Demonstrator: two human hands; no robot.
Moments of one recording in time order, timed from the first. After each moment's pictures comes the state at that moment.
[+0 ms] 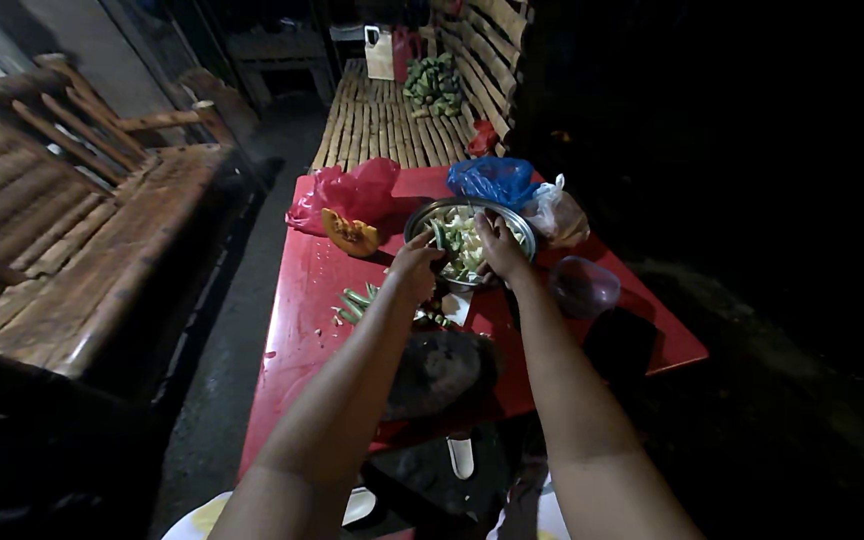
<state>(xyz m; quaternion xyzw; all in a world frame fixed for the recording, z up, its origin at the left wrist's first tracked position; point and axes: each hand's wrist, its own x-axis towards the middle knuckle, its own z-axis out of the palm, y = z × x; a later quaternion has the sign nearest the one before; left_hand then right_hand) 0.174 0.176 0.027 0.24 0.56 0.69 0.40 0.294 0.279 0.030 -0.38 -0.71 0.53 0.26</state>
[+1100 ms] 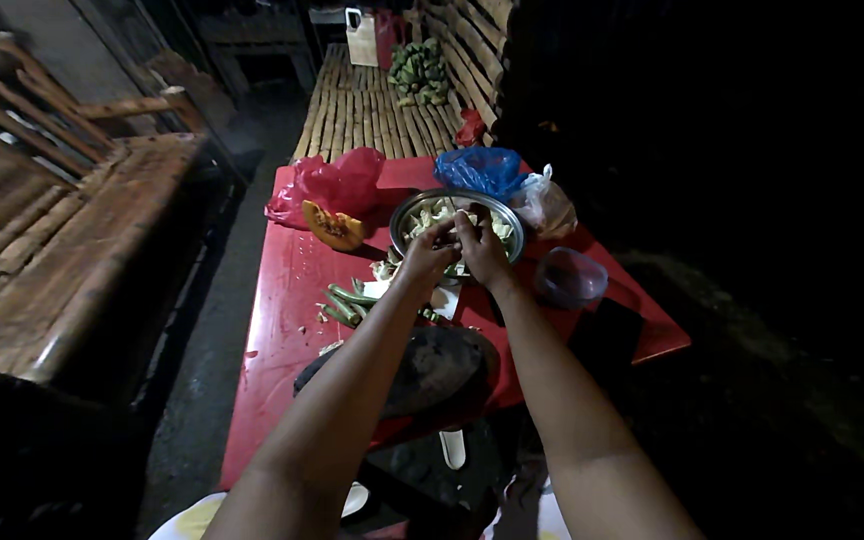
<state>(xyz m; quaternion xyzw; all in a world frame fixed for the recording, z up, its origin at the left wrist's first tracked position) 0.199 0.181 0.025 0.41 0.58 0.61 0.35 0.294 0.262 0.014 -0.30 -0.74 0.47 0.37</state>
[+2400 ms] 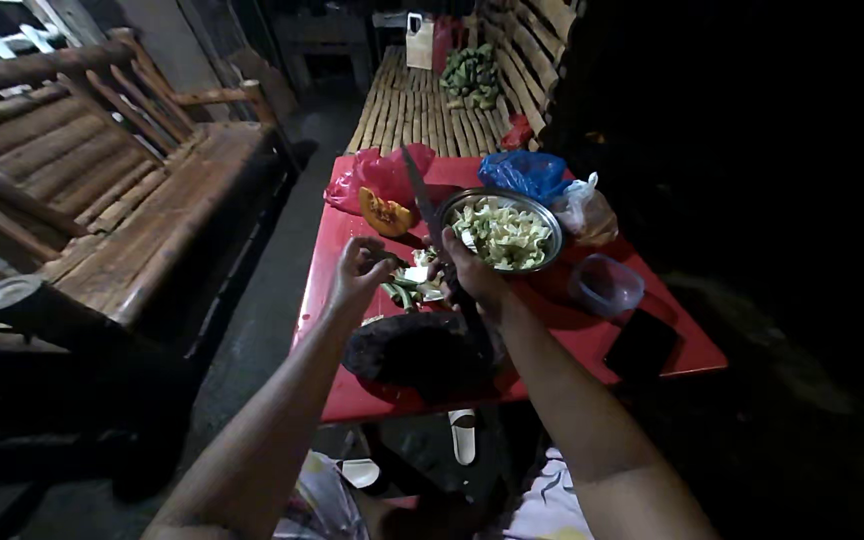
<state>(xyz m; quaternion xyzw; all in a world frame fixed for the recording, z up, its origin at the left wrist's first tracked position) 0.126 0.033 0.007 0.40 0.64 0.64 0.16 0.286 0.175 0.034 -0.17 -0.67 0.71 0.14</state>
